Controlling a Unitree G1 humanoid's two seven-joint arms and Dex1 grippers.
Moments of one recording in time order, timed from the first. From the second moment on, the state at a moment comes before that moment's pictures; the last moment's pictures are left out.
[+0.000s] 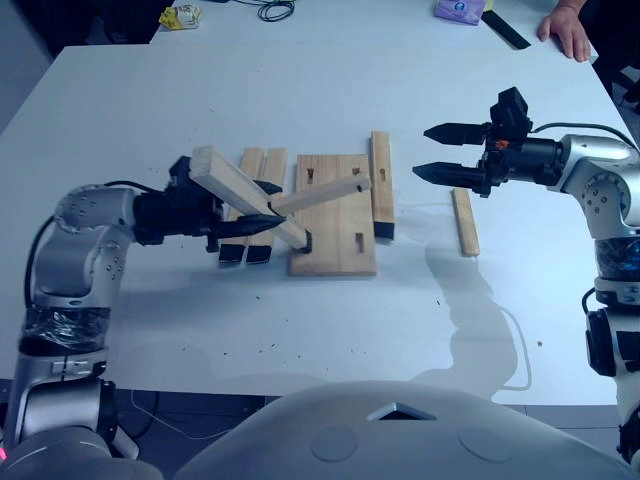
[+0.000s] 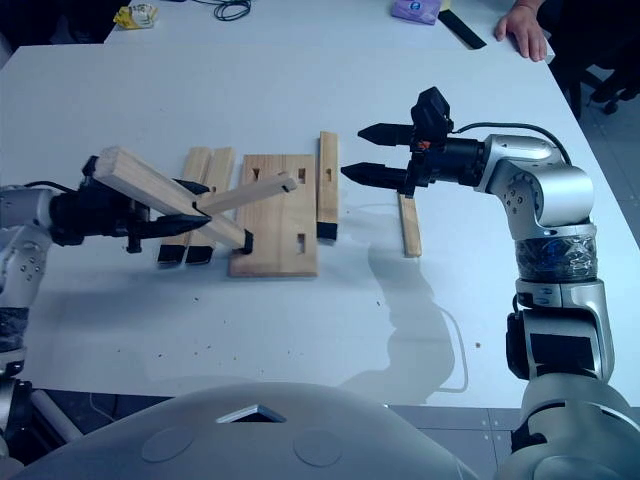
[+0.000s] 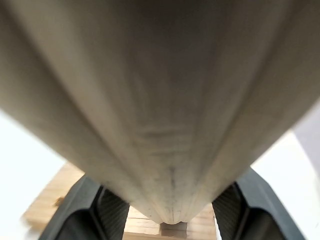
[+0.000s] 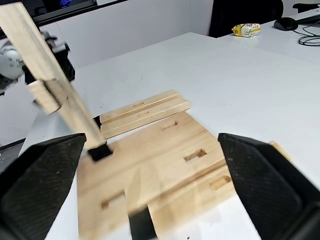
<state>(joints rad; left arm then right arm) -0.13 0.73 0.05 -0.15 -0.66 0.28 -1.30 -0.51 -0.67 0.03 0.10 0.57 0.66 1.19</state>
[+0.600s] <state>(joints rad) -0.08 0.72 0.05 -0.25 -0.60 0.23 -1.20 -0.49 -0.66 0.00 0.06 0.59 0.70 1.15</state>
